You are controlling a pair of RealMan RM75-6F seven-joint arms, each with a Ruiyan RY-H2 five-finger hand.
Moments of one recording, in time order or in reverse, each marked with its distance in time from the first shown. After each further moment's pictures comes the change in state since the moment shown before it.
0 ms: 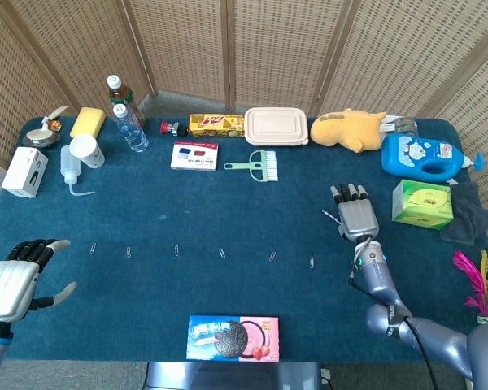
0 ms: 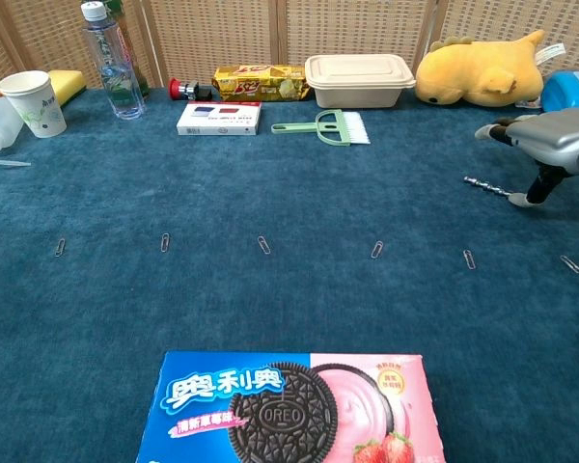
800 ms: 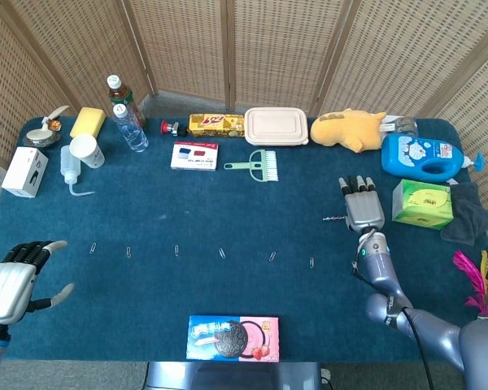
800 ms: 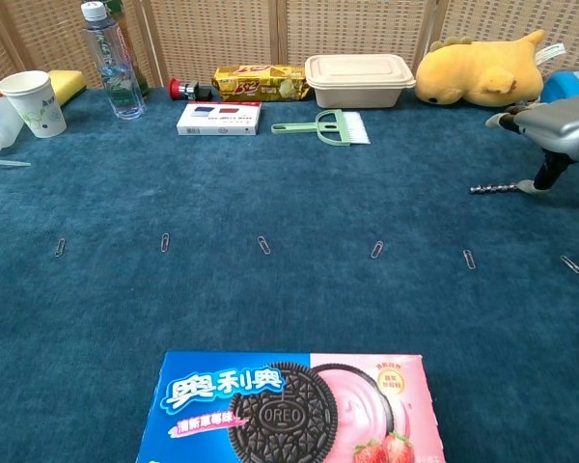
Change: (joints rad) left arm 0.010 0.001 0.007 0.007 -0.003 0.009 -0.008; right arm 0.029 -0.024 0.018 0.102 0.031 -0.028 -0.009
